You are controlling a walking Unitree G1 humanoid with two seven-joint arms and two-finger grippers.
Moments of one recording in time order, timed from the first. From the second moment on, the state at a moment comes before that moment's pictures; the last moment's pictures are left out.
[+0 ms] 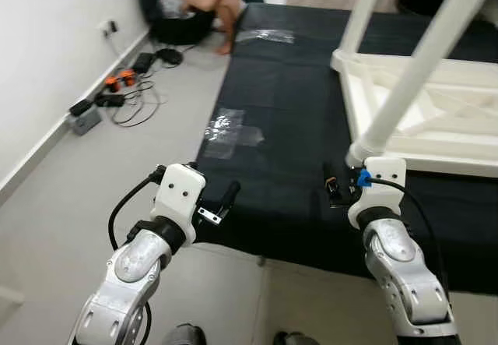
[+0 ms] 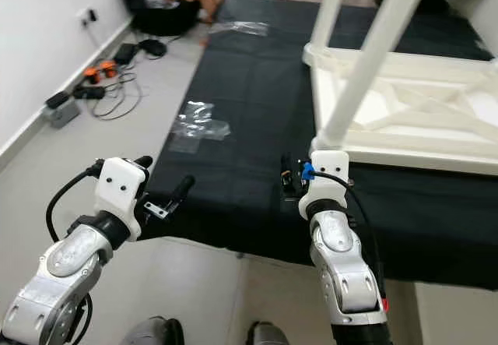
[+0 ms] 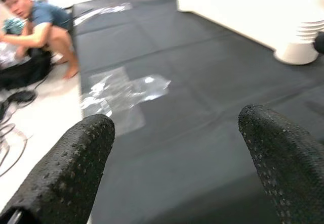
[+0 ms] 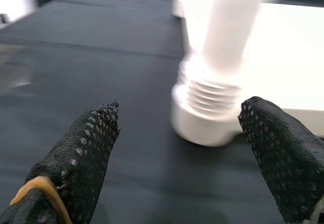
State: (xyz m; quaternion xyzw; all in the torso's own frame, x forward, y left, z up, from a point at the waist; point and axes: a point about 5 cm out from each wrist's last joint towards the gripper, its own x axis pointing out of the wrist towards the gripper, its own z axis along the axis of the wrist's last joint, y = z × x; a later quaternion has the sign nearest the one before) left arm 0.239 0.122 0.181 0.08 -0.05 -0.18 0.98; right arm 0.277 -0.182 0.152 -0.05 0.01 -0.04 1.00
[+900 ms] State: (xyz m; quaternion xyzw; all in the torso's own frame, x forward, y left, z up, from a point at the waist) left arm 0.248 0.134 0.190 0.11 -0.08 -0.12 0.98; right arm 0.304 -0.228 0.170 -0.06 -0.03 -0.11 0.99
